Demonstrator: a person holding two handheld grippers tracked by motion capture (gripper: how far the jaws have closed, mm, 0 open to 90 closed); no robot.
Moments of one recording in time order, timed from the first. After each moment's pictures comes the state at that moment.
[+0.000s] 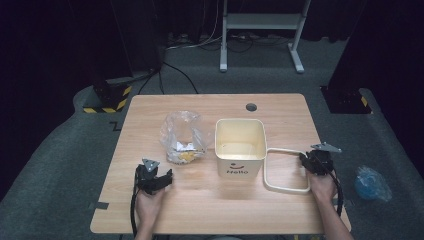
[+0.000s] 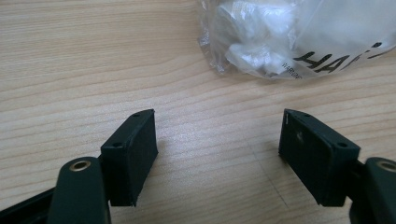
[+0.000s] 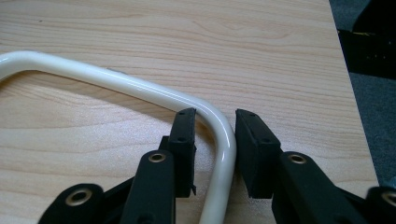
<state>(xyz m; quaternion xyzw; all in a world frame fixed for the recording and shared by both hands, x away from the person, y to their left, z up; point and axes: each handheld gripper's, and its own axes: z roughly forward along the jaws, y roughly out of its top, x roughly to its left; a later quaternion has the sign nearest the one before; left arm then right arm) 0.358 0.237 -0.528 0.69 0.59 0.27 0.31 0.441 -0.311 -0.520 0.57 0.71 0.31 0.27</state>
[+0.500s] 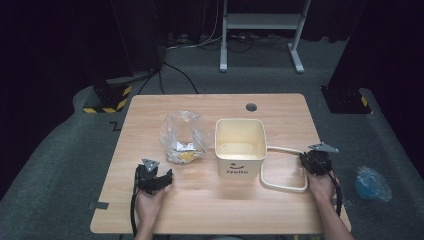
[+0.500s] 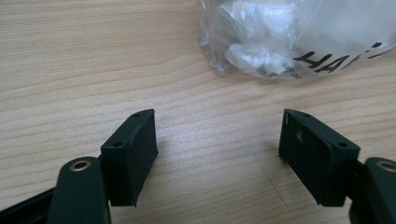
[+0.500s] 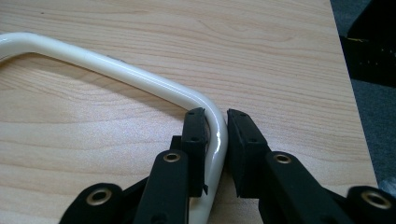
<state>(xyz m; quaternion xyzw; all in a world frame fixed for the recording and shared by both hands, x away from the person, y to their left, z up) 0.358 0.237 -0.528 0.69 0.59 0.27 0.31 0.440 -0.305 -0.519 0.56 0.72 0.30 0.28</state>
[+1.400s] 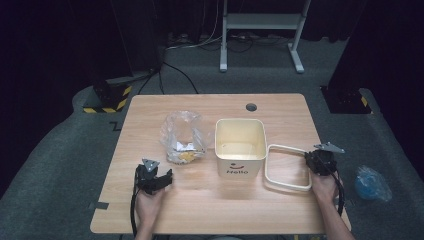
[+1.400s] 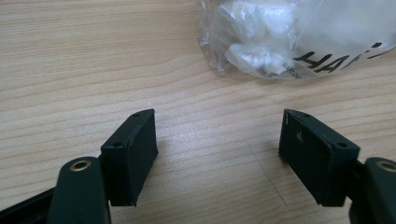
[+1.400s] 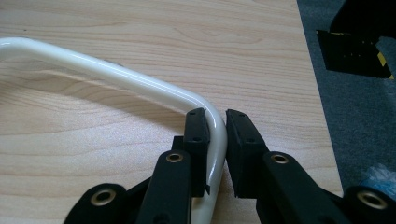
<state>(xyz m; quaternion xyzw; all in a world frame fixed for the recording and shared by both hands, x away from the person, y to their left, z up) 0.358 0.237 -0.528 0.69 0.59 0.27 0.31 0.434 -0.313 -0.510 0.58 0.70 0.30 0.29</state>
